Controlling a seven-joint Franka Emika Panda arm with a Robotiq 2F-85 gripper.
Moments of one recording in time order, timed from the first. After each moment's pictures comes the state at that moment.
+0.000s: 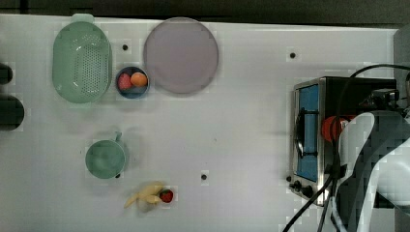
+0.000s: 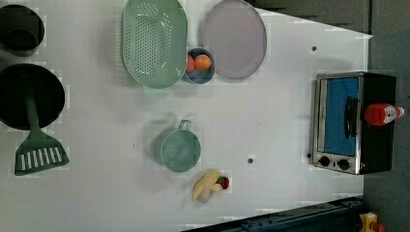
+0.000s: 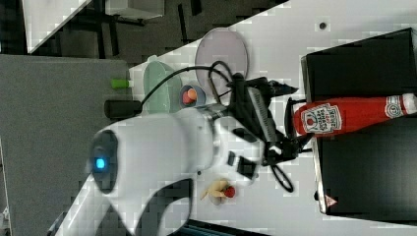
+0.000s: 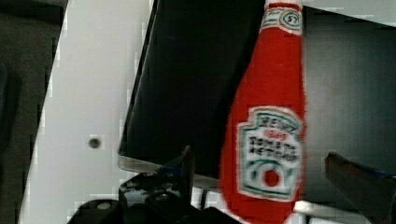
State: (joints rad) arm -0.11 0.17 -0.53 -1.85 0.07 0.57 -0.08
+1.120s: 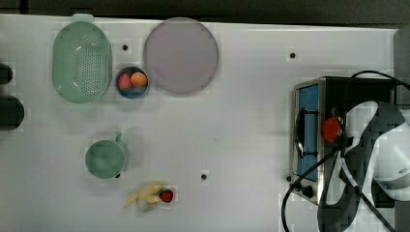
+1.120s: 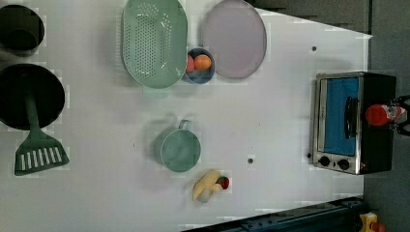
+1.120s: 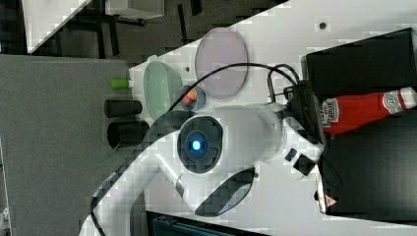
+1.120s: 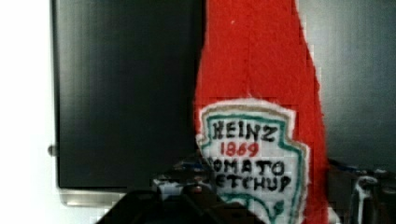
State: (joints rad) arm -0.13 0.35 -0.58 -1.85 0.27 0.57 -0.08
